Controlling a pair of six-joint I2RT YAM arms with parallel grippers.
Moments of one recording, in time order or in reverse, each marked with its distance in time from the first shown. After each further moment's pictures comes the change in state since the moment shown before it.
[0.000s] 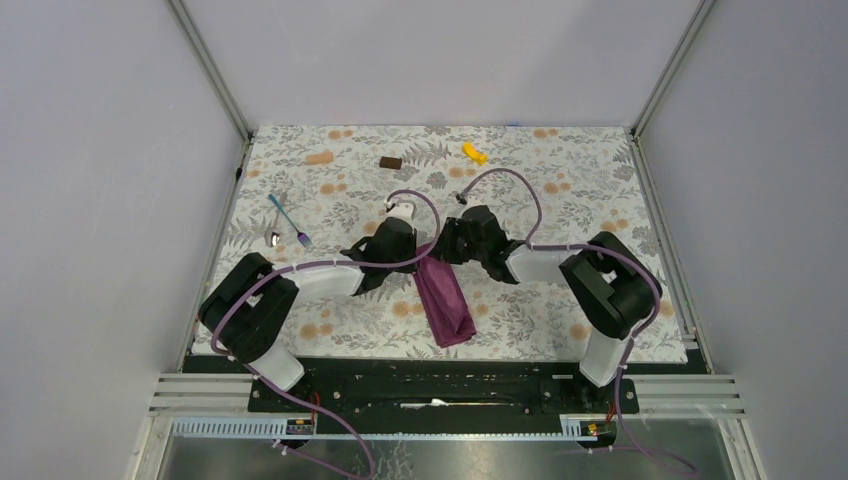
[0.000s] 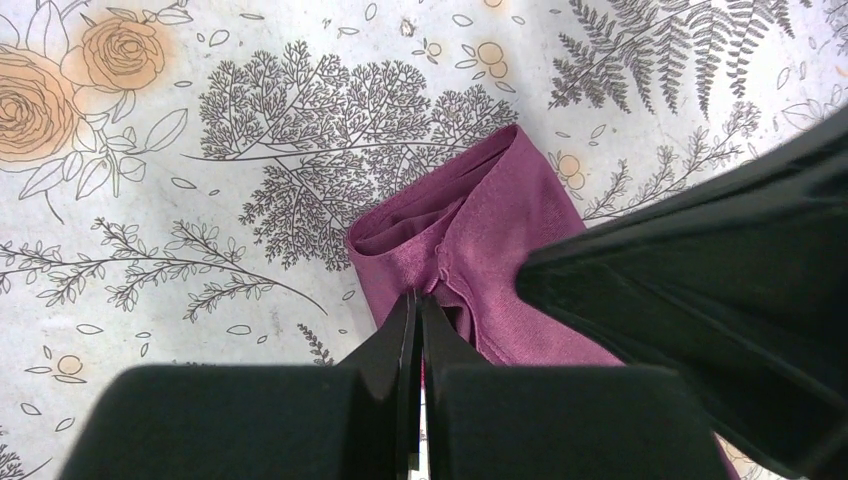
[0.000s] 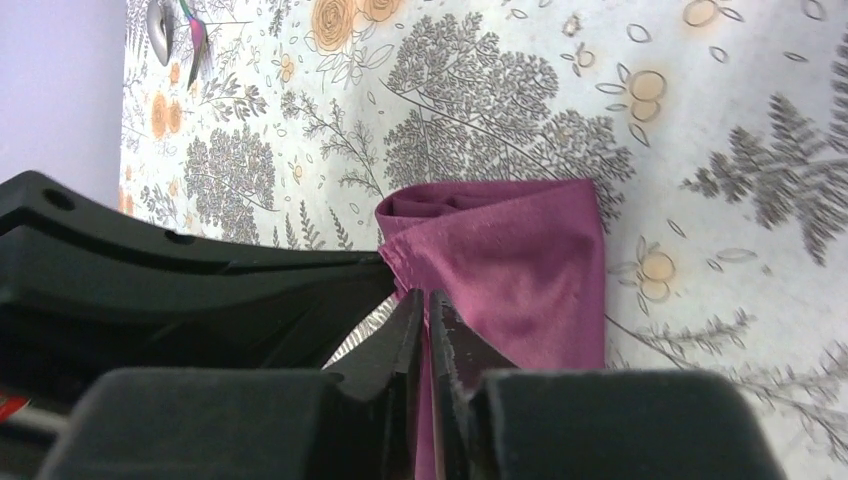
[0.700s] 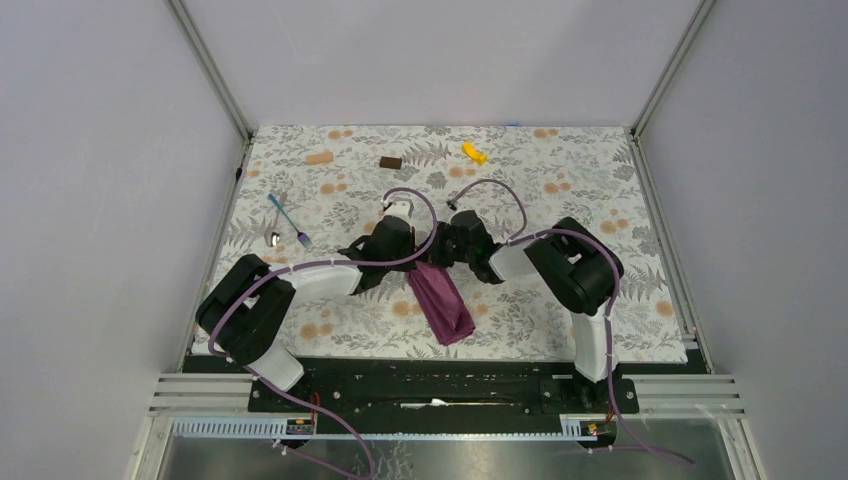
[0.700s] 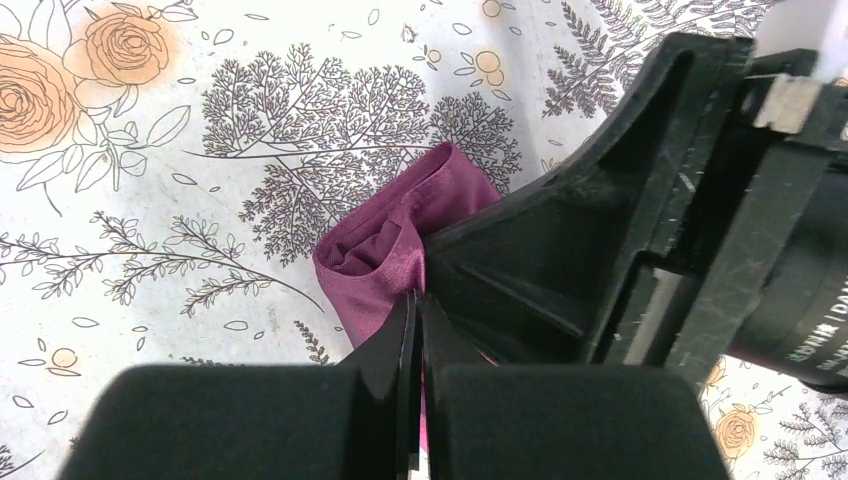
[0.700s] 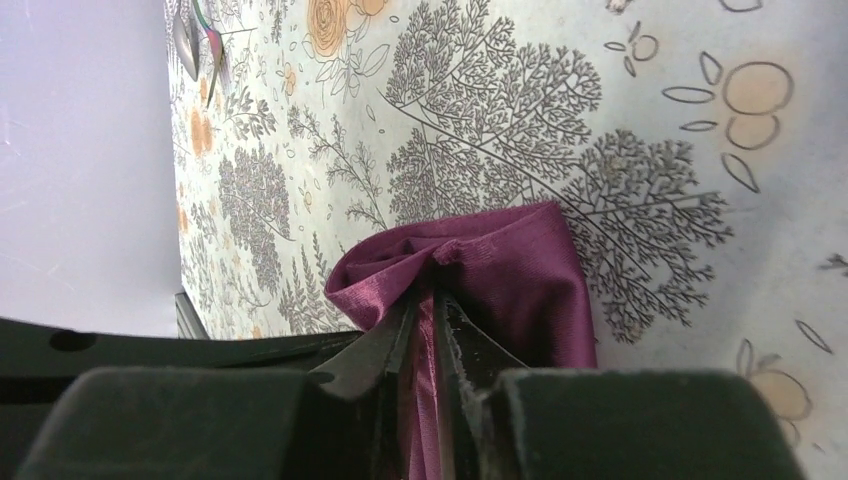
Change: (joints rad) left arm 0.008 -0.018 0.000 -0.009 0.017 -0.034; right arm 0.014 0.259 0.094 0.200 -0.090 0.175
